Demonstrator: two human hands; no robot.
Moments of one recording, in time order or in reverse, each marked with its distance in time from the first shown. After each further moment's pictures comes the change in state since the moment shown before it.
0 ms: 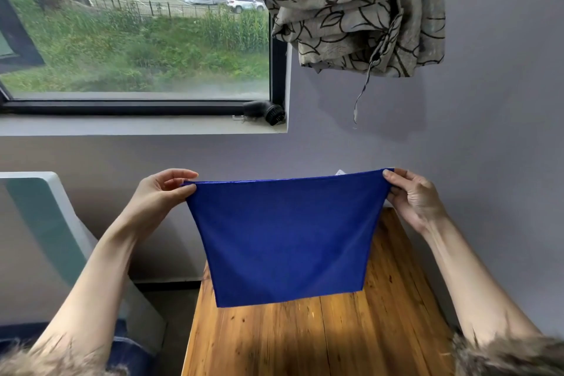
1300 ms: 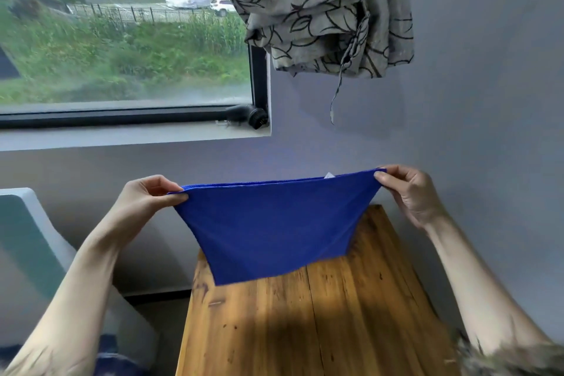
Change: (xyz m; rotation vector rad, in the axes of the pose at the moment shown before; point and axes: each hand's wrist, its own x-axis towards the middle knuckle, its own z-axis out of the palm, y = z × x) left_hand 0.003 0.014 0.014 0.111 0.013 0.050; right_hand -0.007 -0.017 -0.023 -0.375 -0.064 -0.226
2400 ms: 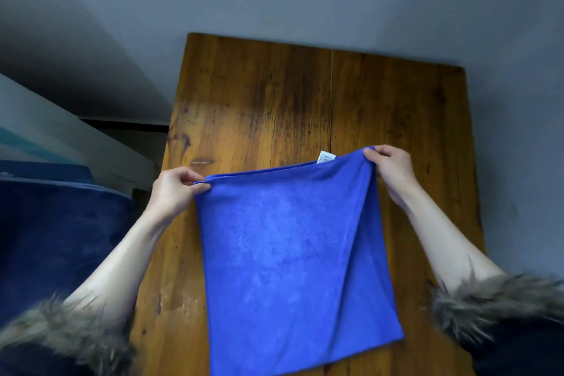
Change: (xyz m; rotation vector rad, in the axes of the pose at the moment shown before) left_hand -0.060 -0.320 0.106 0.400 -0.006 -0.590; right_hand -0.020 0.315 0.012 -0.520 0.039 0.653
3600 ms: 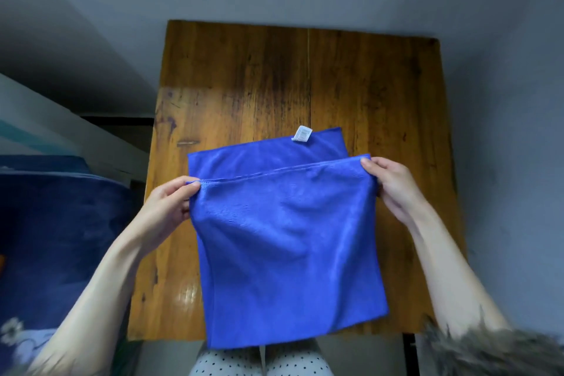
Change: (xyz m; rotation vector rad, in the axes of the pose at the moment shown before) left_hand -0.088 0.004 -0.006 -0.685 -0.419 -0.088; right_hand -0.089 0.025 -0.051 0.291 -0.209 0.109
